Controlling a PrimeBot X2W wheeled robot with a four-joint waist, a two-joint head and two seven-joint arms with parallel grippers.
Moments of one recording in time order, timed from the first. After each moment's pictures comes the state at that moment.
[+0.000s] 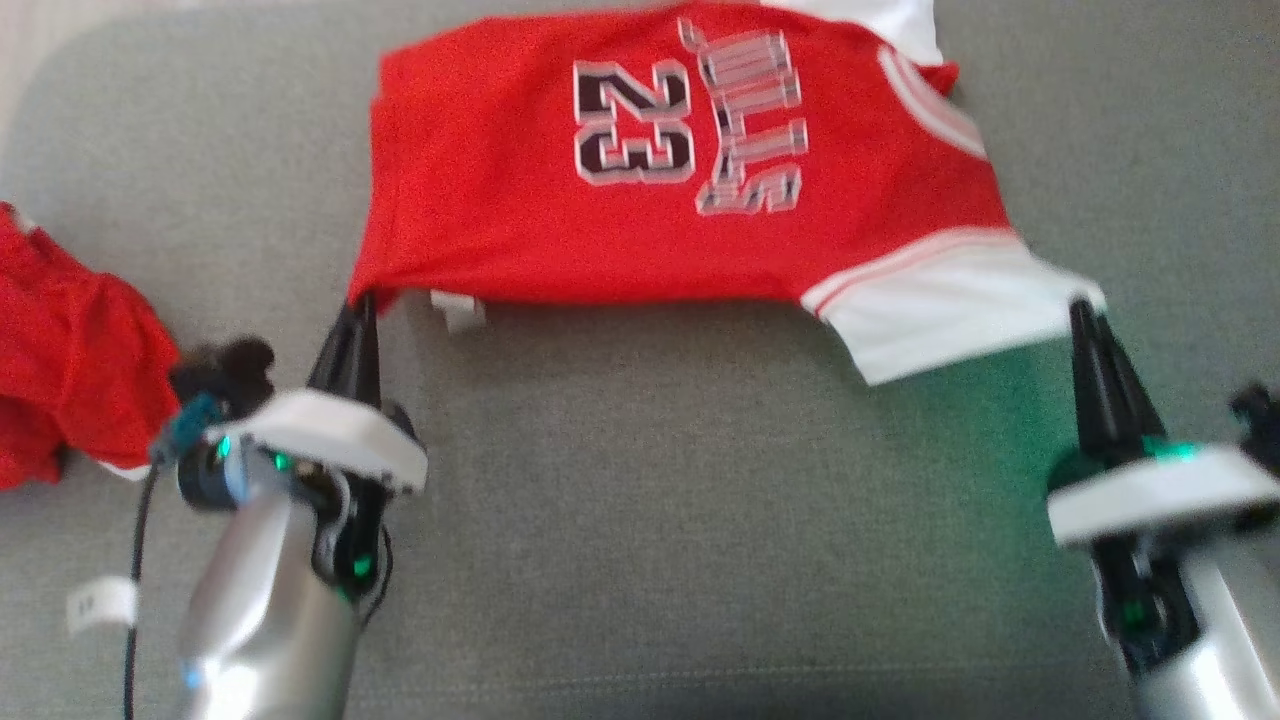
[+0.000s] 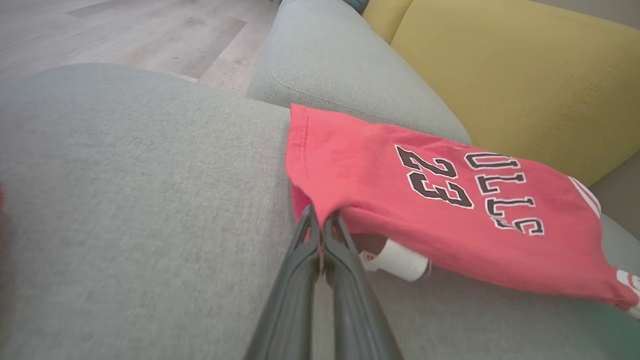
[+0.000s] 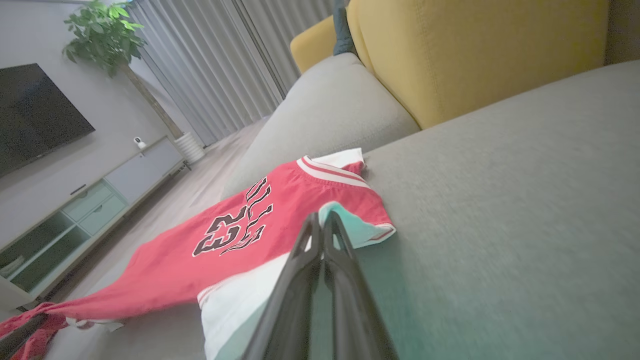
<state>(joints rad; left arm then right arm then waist) -0.44 0.06 -0.15 0.66 -0.43 -0.09 -0.25 -0.18 -0.26 0.16 0.25 0.69 0.13 -0.16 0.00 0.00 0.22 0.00</state>
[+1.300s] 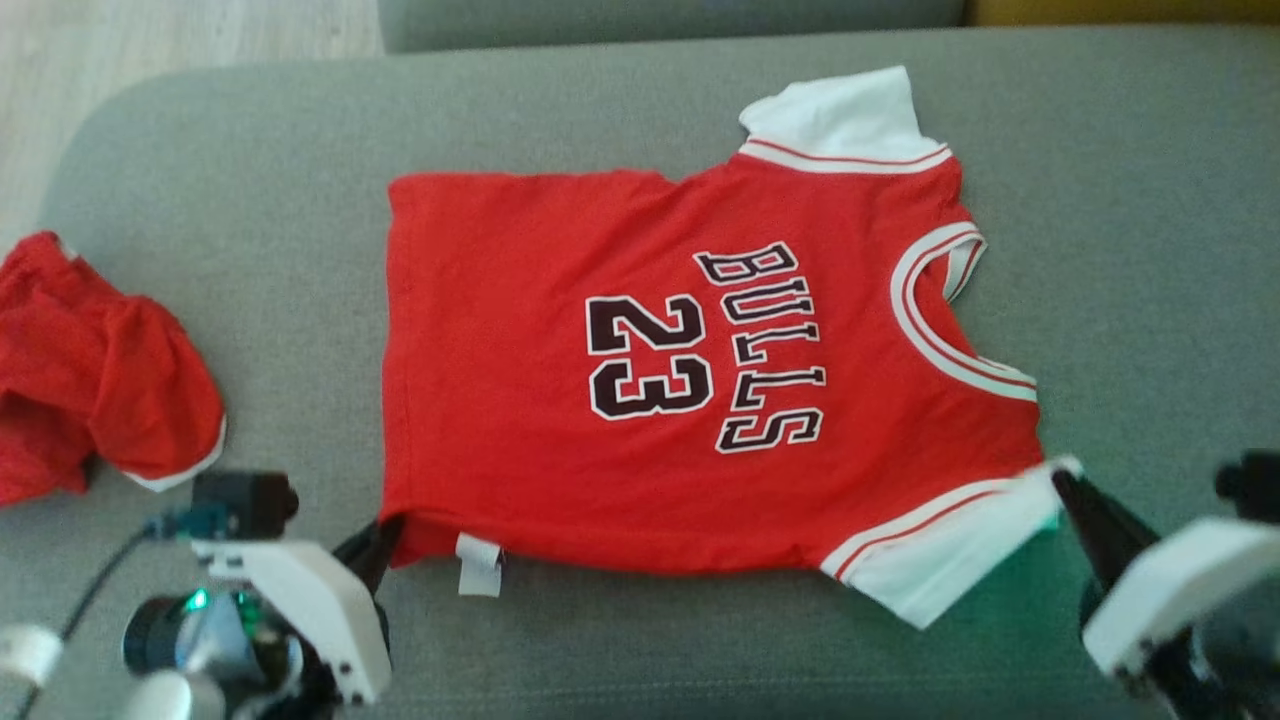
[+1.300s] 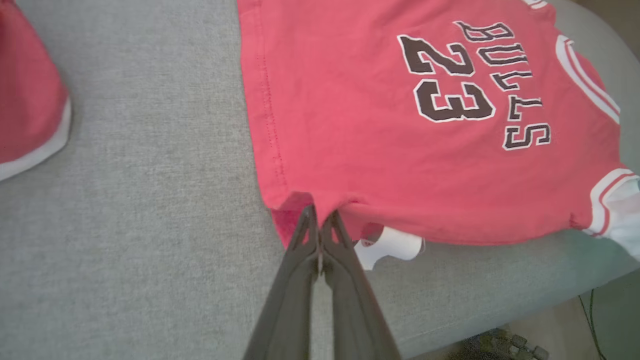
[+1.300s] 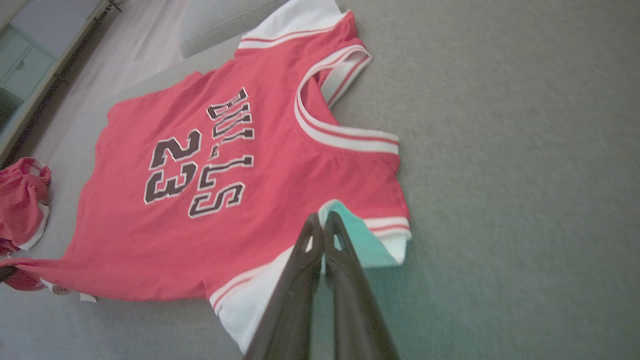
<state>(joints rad) 0.09 0.29 -0.22 -0.13 -0.50 0.06 0.49 0.19 -0.05 -0.15 -0.32 0.45 0.13 0.71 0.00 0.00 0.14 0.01</state>
